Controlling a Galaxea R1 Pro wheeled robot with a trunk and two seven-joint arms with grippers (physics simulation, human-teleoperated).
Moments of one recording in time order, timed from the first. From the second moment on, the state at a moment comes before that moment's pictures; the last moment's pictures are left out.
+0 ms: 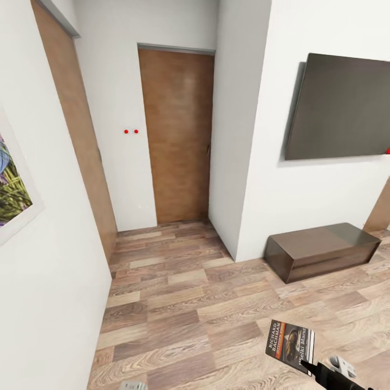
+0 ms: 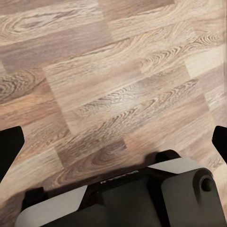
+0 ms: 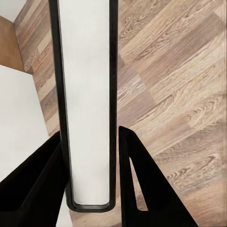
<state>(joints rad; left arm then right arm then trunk) -0.45 0.04 -0.39 -0.02 0.40 -0.07 -0.45 -0.46 -0.40 -0.02 -0.09 -0.57 0.13 0.80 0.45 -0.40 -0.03</state>
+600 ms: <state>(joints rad) -0.45 0.04 -0.39 -0.02 0.40 -0.07 -0.45 -0.46 -0.40 -0.02 -0.09 -0.56 0.13 0.79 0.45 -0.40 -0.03</state>
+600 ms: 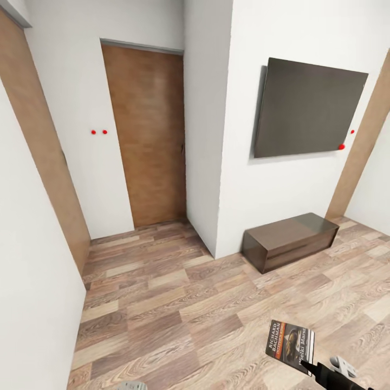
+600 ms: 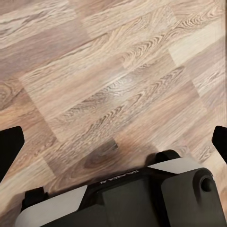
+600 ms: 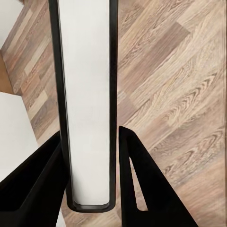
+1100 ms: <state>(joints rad) -0.45 0.04 -0.39 -0.02 0.40 -0.07 -0.45 -0.46 -0.40 -0.02 -0.09 -0.56 0.13 0.79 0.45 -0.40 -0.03</state>
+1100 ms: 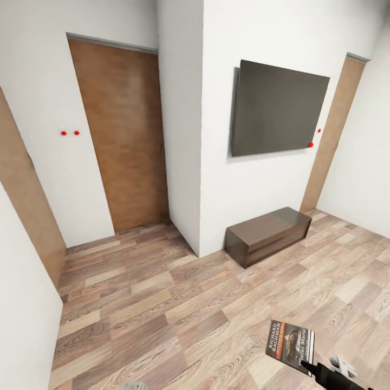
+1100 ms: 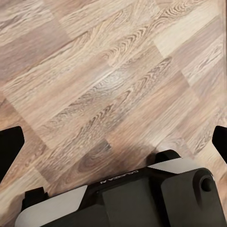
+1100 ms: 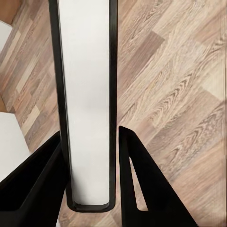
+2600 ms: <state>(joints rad) -0.45 0.04 -0.39 -0.02 0.40 -0.07 -0.45 -0.46 -0.40 -0.02 -0.09 -0.56 0.13 0.79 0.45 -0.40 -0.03</state>
